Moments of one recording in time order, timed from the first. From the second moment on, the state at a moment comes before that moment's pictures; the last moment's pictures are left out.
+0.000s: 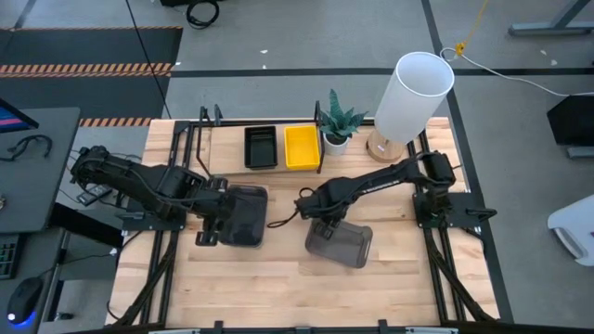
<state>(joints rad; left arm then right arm) -0.31 1.25 1.27 -1.26 -0.07 -0.22 0.12 1.96 1.47 -1.13 0.03 0.71</state>
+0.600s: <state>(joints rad) -0.32 1.25 1.27 -1.25 -0.09 -0.19 0.25 1.86 1.58 -1.00 0.18 0.11</state>
